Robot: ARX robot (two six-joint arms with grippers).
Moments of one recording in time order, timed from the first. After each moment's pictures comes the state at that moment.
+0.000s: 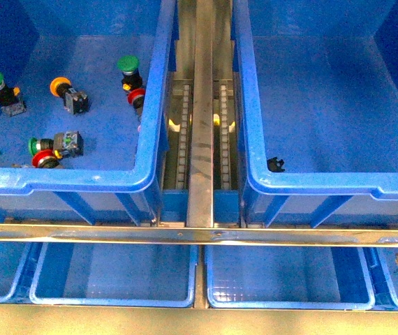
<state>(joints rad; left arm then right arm) 0.28 0.91 0.50 -0.16 0.27 -0.24 -0.14 1.00 0.42 0.17 -0.18 -0.37</state>
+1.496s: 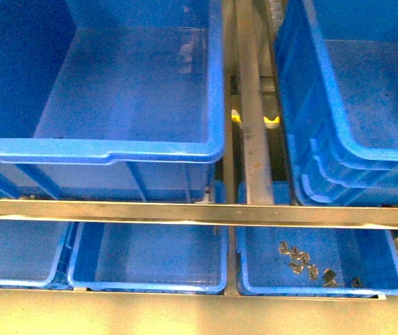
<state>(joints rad) 0.00 0.23 0.02 0.23 0.00 -0.01 0.03 0.95 0.40 0.10 0.03 -0.09</state>
